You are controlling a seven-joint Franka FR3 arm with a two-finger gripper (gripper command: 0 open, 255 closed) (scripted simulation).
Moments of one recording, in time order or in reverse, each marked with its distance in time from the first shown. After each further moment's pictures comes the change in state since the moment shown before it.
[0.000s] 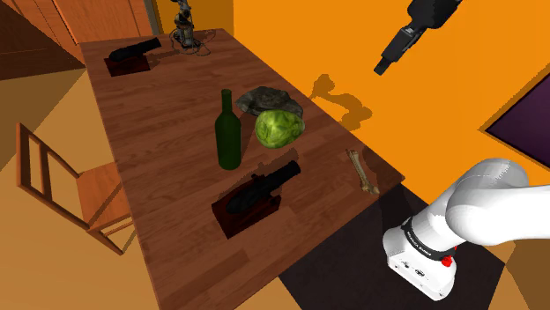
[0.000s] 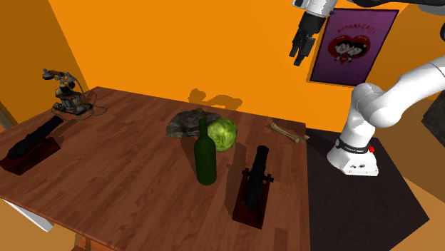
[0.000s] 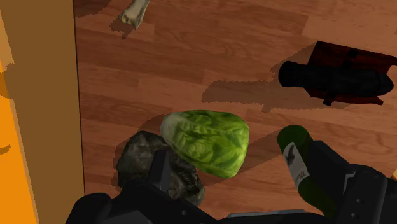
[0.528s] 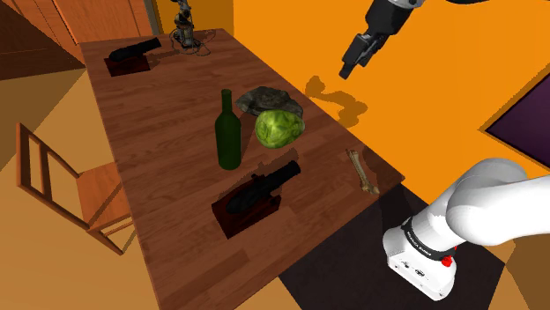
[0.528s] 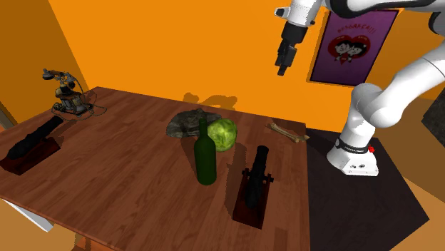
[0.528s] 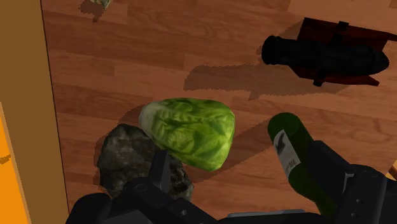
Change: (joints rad) arm 0.010 0.173 0.088 0.050 0.038 0.104 0.110
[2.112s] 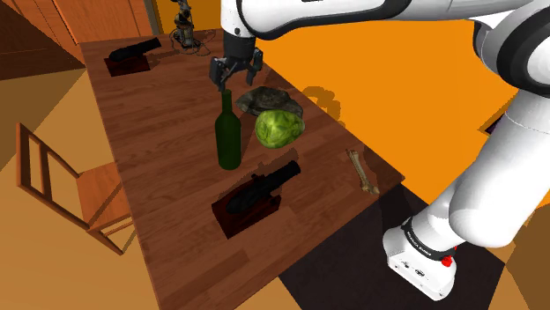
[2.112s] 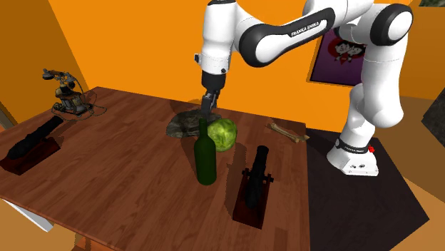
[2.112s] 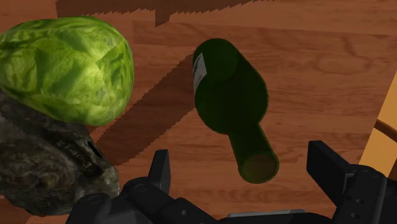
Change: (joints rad) arm 0.077 0.911 0.249 0.674 -0.176 0.138 0.484
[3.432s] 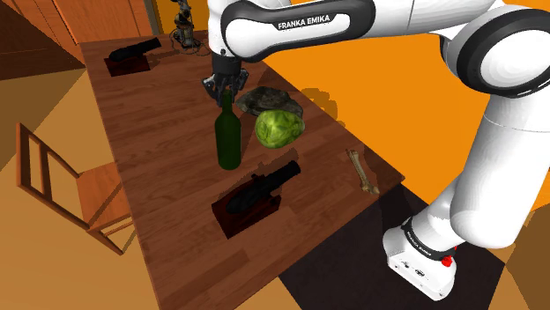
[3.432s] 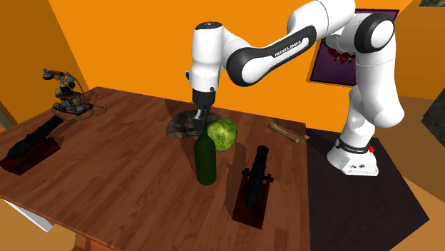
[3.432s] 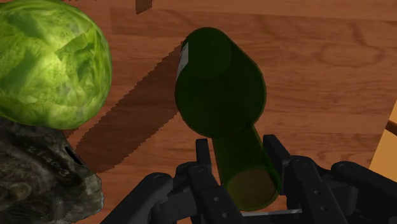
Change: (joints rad) arm 0.034 0.139 -0.009 0.065 -0.047 0.059 0.047
